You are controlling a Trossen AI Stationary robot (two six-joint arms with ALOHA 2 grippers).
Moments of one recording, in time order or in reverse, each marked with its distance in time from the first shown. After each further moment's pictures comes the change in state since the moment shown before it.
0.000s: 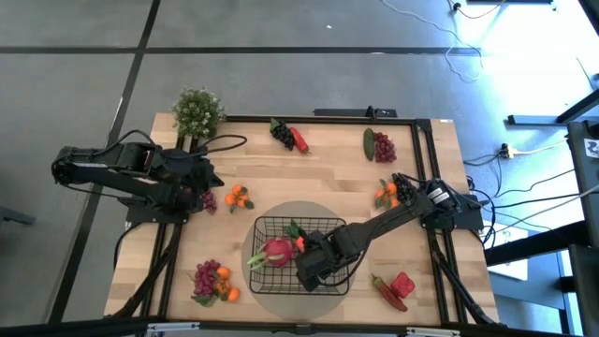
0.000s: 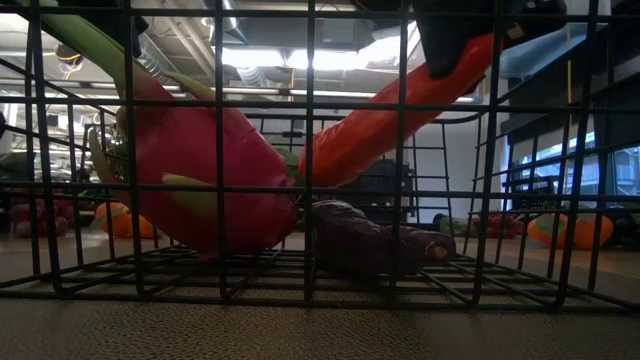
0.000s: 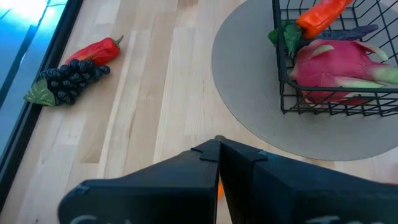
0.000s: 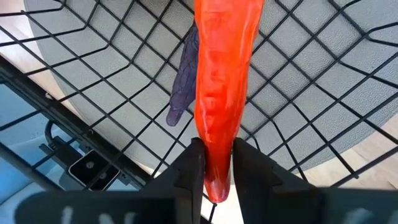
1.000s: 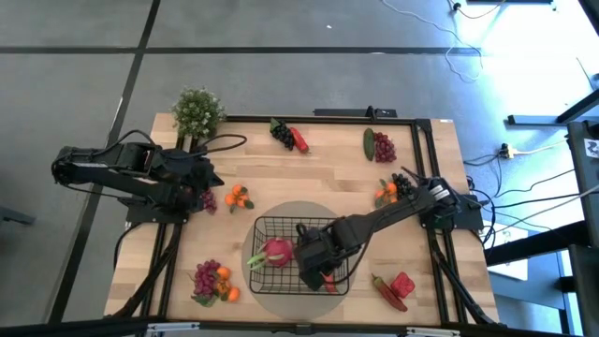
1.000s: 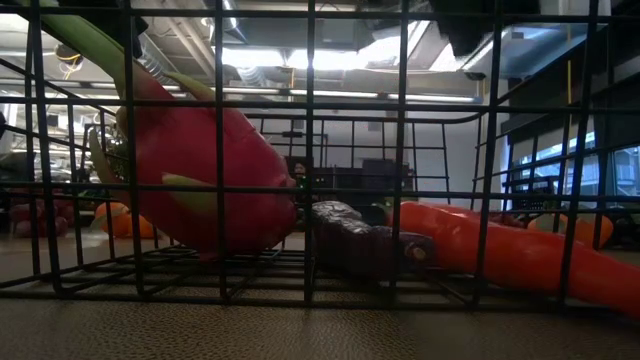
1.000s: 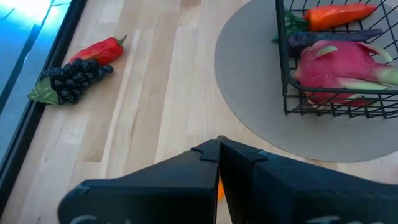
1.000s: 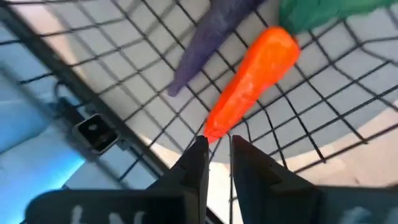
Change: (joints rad) left arm 0.000 0.000 0.000 0.000 -0.011 -0.006; right arm -0.028 -0.013 0.074 -0.092 -0.073 -0.191
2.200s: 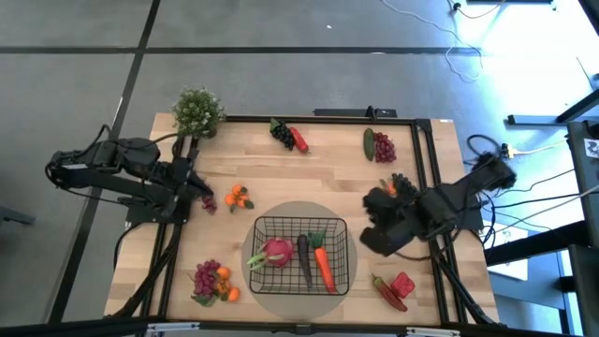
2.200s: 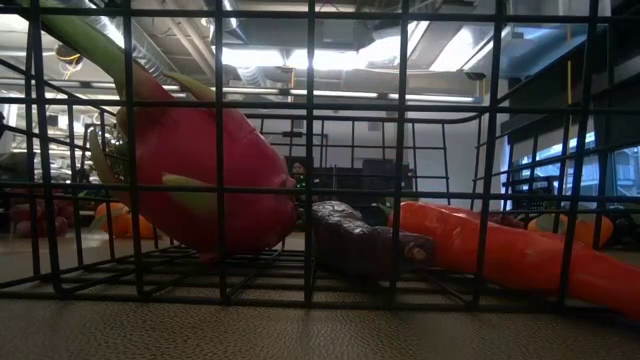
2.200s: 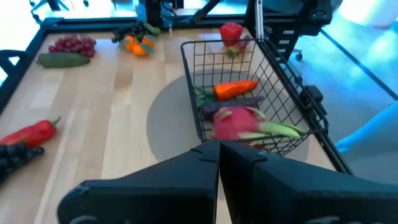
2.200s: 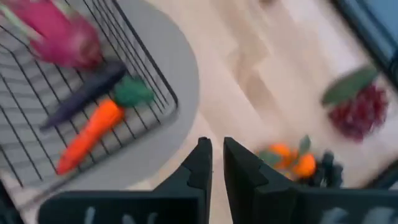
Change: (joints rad) left arm 0.000 -0.185 0.001 0.135 0.296 0.021; right arm 0.129 -0.522 -0.217 -0.354 0.626 -0.071
